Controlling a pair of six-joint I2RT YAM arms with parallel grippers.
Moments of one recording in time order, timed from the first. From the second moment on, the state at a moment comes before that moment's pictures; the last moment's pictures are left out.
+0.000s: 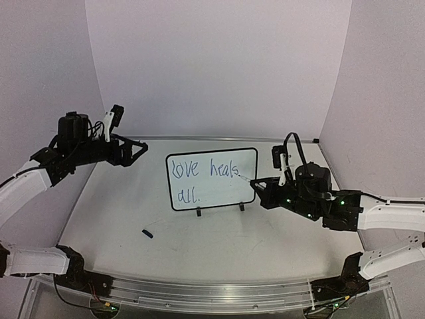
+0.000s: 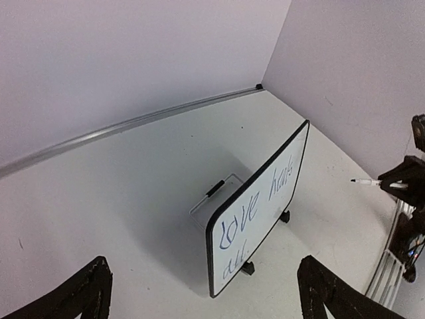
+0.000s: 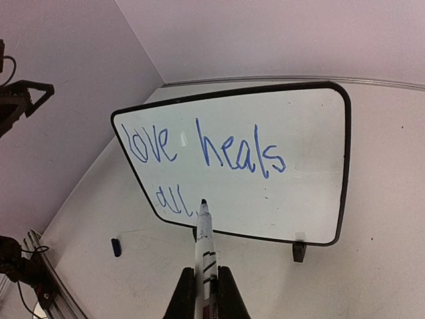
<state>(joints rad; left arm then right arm) -0.39 1.05 0.96 -0.27 0.39 -0.09 1.02 1.12 0.71 0.07 0.31 0.53</state>
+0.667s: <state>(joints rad) -0.44 1.06 0.47 -0.19 0.43 -0.49 1.02 1.12 0.59 0.06 0.27 0.65</state>
